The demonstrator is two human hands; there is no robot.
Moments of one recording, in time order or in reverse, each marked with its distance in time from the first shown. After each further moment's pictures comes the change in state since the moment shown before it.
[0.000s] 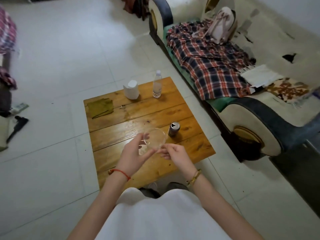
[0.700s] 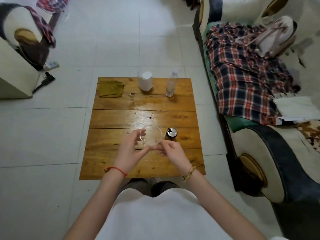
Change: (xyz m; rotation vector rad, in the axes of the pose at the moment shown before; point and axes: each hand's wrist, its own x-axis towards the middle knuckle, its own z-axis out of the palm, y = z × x) left_hand 0.042 0.049 0.078 -0.068 0.309 -0.228; right_hand 0.087 -0.012 -0.091 -0.225 -0.312 -0.028
